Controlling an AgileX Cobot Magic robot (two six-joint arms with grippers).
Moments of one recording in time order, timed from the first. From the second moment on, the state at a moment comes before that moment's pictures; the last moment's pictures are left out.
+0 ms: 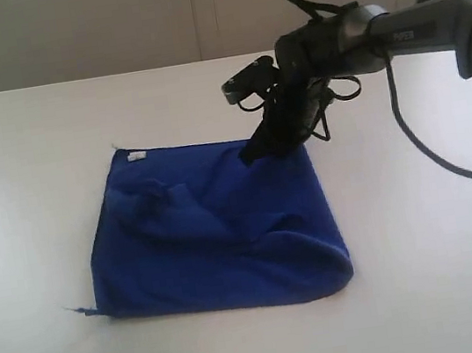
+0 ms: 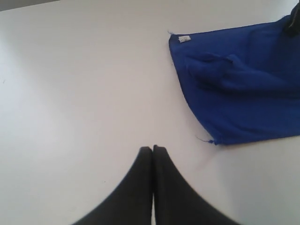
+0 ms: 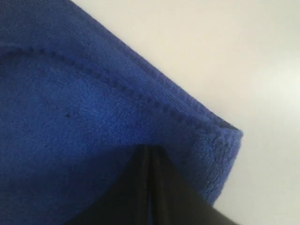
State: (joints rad) left arm 0.00 0.24 -0.59 -0.22 1.00 0.29; right arm 0.28 2.25 -1.62 -0.07 0.66 -0.13
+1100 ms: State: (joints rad) left arm 0.00 0.24 -0.59 -0.22 1.00 0.29; right arm 0.33 2.03 -1.60 0.08 1.09 -0.33
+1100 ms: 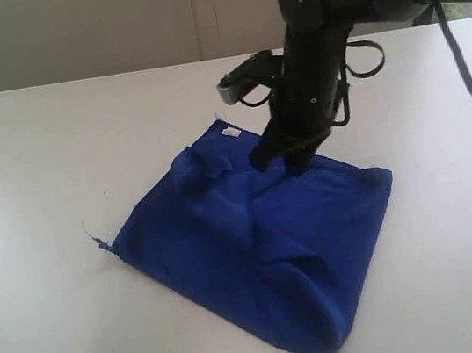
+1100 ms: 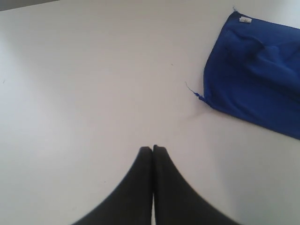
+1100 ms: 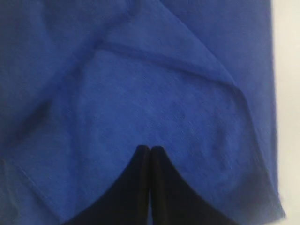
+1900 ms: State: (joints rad) left arm 0.00 0.24 -0.59 -0.22 1.00 0.29; right arm 0.43 2.18 -1.53 0.15 0.69 -0.20
